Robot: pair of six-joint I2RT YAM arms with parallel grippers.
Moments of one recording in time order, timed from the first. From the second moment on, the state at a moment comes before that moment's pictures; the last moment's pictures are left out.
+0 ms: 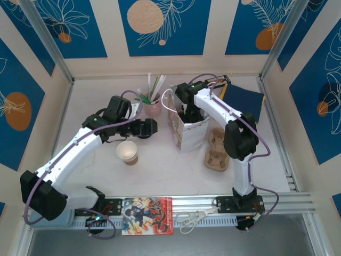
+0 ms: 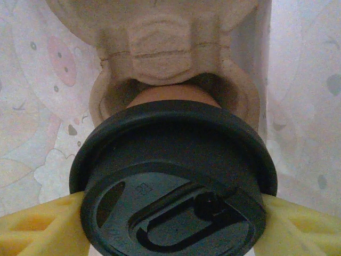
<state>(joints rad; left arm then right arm) -0.51 1.25 1.15 -0.78 0.36 -0.52 0.54 2.04 1.82 -1.43 -0.13 0.43</state>
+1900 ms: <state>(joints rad) -0.51 1.26 1.15 -0.75 0.42 -0.52 0.55 2.06 1.88 -1.46 -0.12 0.43</state>
